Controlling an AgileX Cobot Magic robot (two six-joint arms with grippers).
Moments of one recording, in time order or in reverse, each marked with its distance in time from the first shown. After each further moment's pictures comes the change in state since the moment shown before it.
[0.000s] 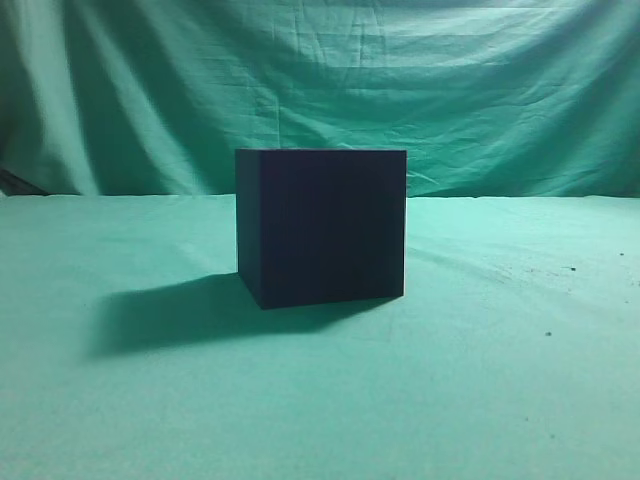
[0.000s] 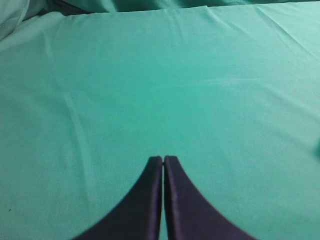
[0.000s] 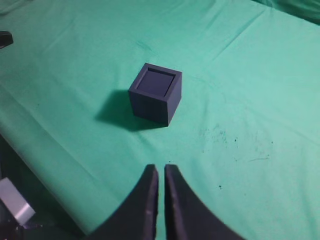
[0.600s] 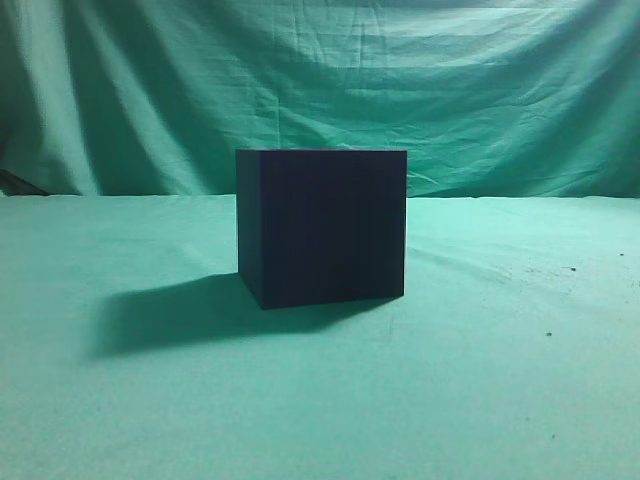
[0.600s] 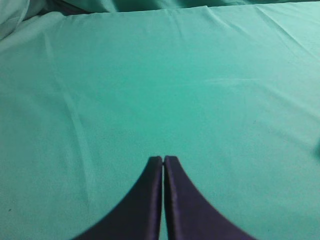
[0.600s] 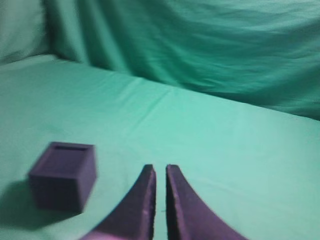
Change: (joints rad) left arm 0.000 0.000 0.000 0.000 0.000 0.000; right arm -0.342 -0.229 0.455 -0.022 -0.597 -0.069
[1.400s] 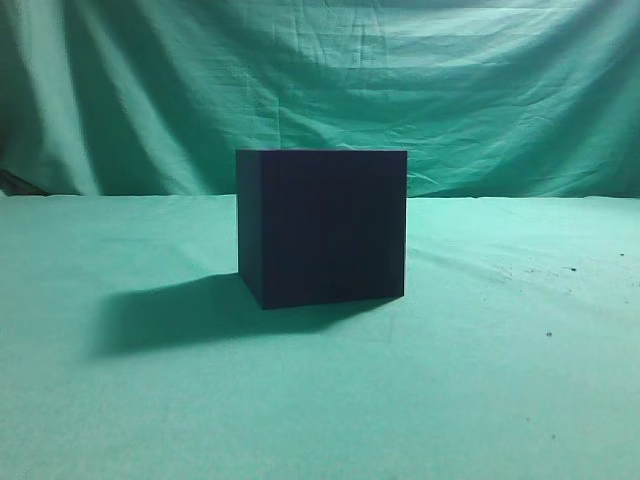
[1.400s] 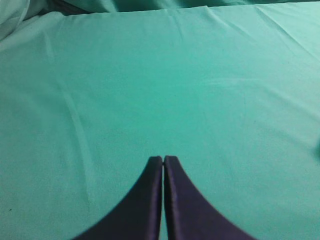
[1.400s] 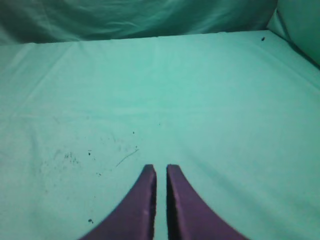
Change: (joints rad) left arm 0.000 0.000 0.000 0.000 0.000 0.000; right arm -0.409 -0.180 0.525 0.140 -0.291 -0.006
